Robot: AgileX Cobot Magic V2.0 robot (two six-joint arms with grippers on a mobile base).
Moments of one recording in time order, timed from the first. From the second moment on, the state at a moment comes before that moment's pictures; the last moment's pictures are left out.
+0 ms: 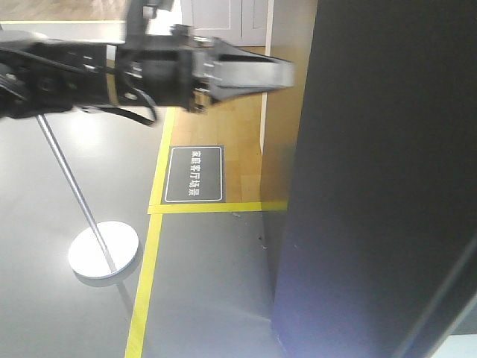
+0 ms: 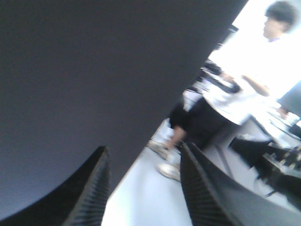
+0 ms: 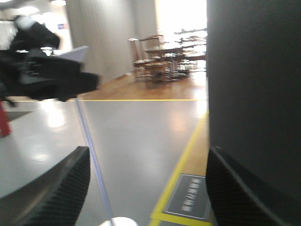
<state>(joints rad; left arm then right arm) -0.31 1.69 -1.49 1.54 -1.10 -2.08 0.00 0.33 -0.55 0.95 0.47 -0.73</state>
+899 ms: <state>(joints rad) 0.16 1.64 -1.49 1.64 -1.06 -2.08 0.00 1.27 -1.06 0.87 -0.07 -0.73</state>
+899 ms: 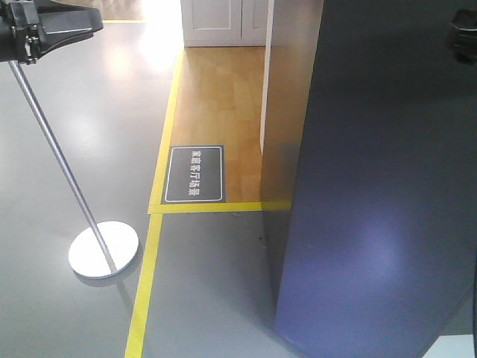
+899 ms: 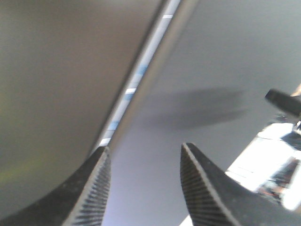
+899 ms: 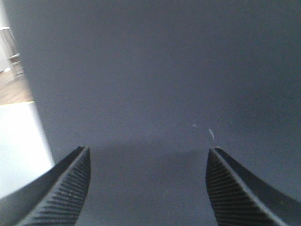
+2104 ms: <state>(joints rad) 0.17 1.64 -1.49 1.72 -0.93 -2.08 0.00 1.69 -1.48 0.91 -0.02 -0.72</state>
